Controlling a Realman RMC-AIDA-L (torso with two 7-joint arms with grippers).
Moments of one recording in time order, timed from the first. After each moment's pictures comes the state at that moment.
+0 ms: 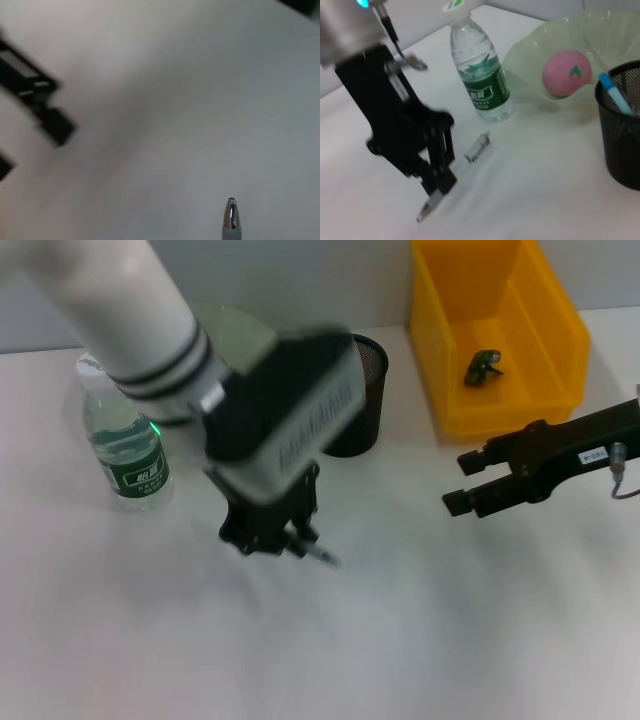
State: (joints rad) left arm -1.06 -2.07 1.49 0.90 2.39 1.56 -1.25; right arm 0.68 1.98 -0.69 -0.81 -2.32 -1.67 1.77
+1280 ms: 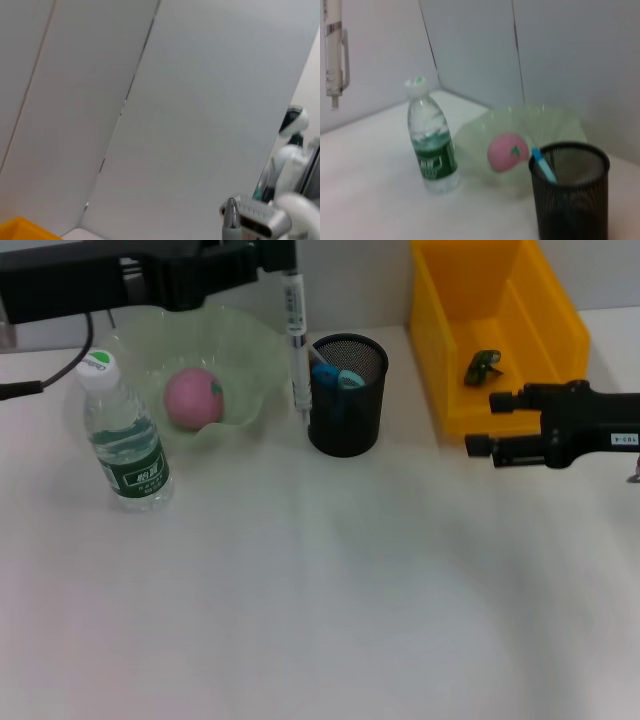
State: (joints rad) left arm -0.58 -2.06 0.99 1.19 1.59 1.58 -2.08; right arm 0.50 2.05 -0.60 -0.90 -2.08 -1.57 1.53
